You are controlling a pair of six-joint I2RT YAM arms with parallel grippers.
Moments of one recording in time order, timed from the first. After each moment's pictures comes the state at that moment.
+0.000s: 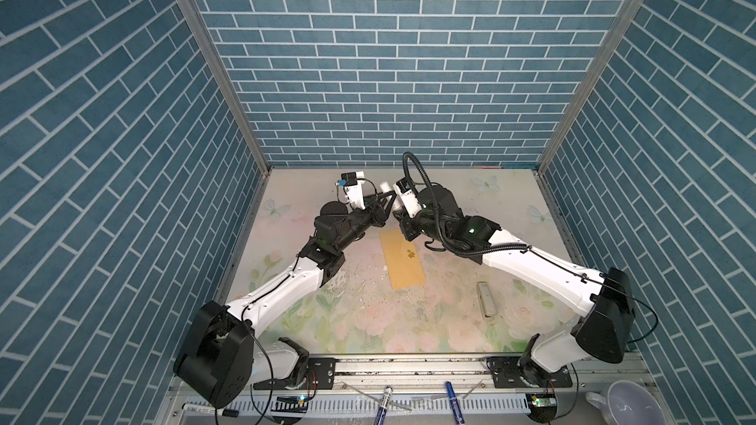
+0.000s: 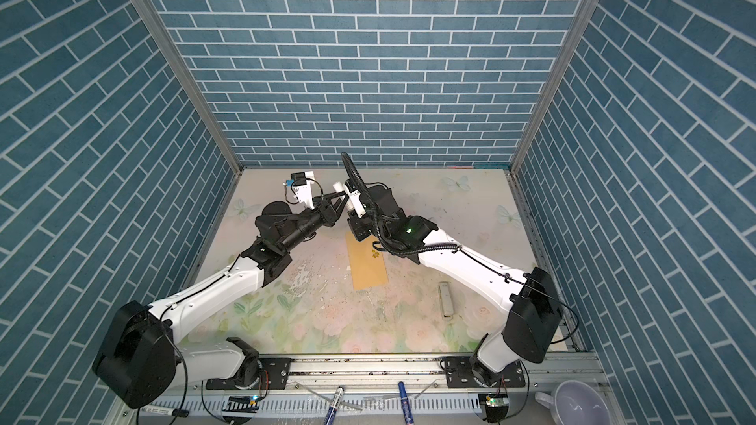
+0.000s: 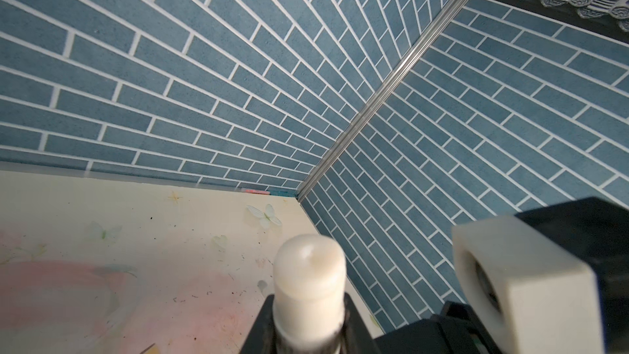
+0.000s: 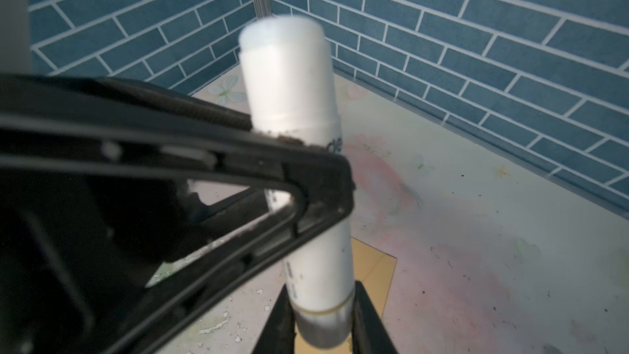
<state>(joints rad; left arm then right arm) -0.52 1.28 0.79 0.53 0.25 -0.69 0.93 1.53 1.35 -0.33 0.14 0.08</state>
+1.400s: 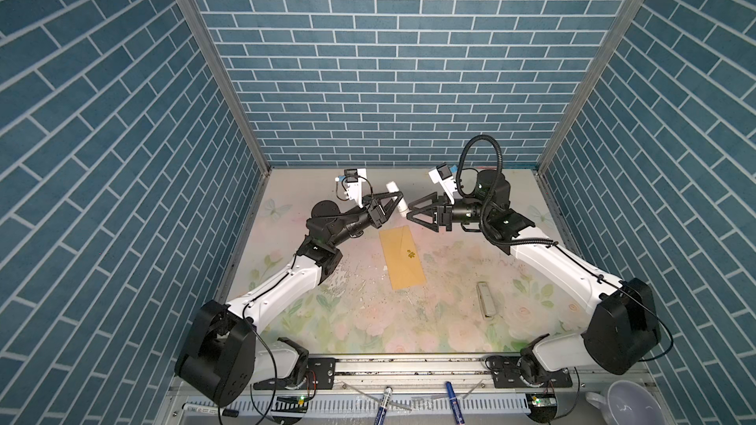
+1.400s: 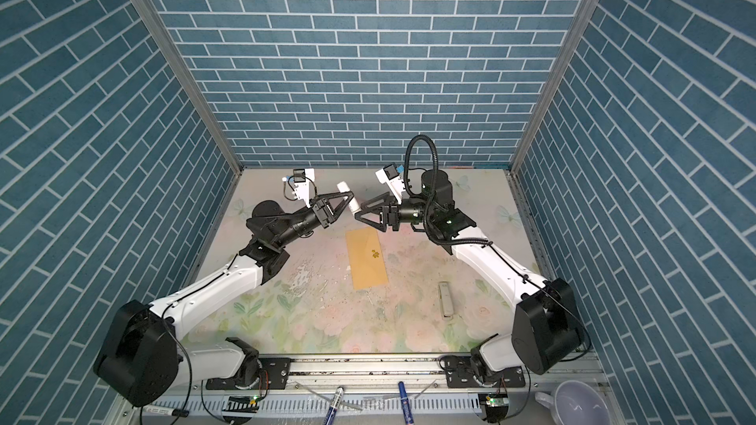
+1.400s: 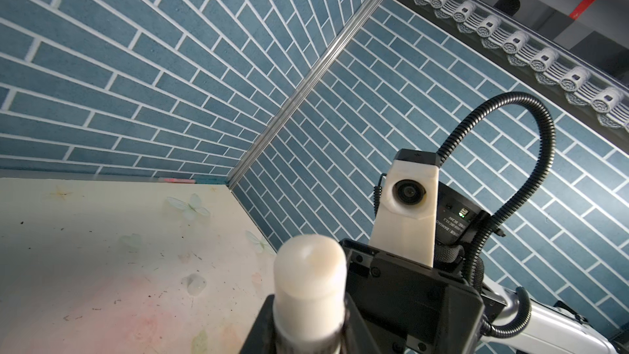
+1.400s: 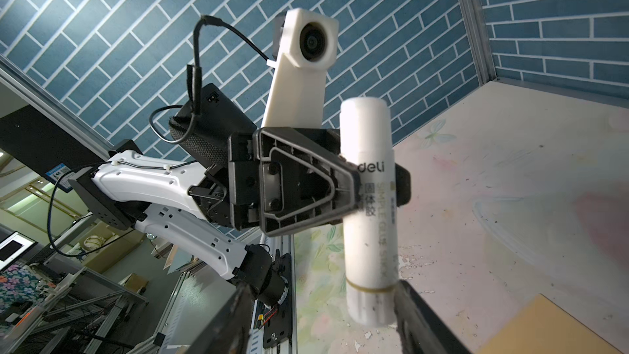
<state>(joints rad) -0.48 1.30 0.79 0.70 0.53 -0.85 0.56 1.44 1.13 0.15 -1.02 0.43</state>
